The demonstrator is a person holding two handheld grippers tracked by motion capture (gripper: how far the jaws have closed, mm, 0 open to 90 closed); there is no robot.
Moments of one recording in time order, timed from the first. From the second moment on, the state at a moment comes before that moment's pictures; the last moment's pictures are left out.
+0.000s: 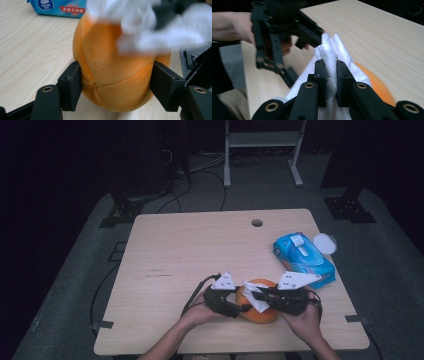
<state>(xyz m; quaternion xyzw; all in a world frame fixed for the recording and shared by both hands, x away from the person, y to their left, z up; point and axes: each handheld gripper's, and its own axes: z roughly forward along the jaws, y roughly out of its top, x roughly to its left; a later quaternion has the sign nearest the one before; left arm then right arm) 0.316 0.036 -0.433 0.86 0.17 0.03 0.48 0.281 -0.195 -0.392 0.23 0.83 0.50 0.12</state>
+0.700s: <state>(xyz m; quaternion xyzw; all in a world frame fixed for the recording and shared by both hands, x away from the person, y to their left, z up) 0.319 0.038 -0.441 0.86 0.17 0.03 0.48 0.298 -0.227 -0.396 0.28 0.82 0.48 0.14</state>
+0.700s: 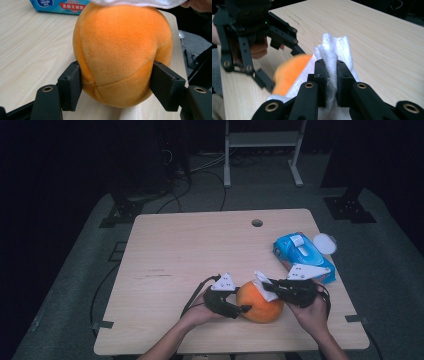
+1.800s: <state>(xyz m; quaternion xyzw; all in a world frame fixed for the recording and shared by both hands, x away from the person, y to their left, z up) 0.315 0.043 -0.436 0.87 0.13 0.02 0.48 0.293 -0.187 -0.394 0.23 0.84 0.48 0.13</state>
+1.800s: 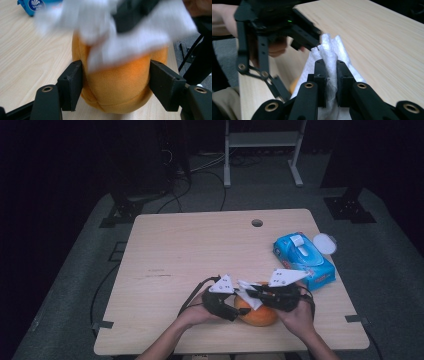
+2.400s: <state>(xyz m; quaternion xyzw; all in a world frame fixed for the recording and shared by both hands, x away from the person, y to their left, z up) 0.323 0.047 -0.439 0.86 0.13 -0.03 0.50 0.285 -0.225 -0.408 0.25 0.83 0.50 0.08</state>
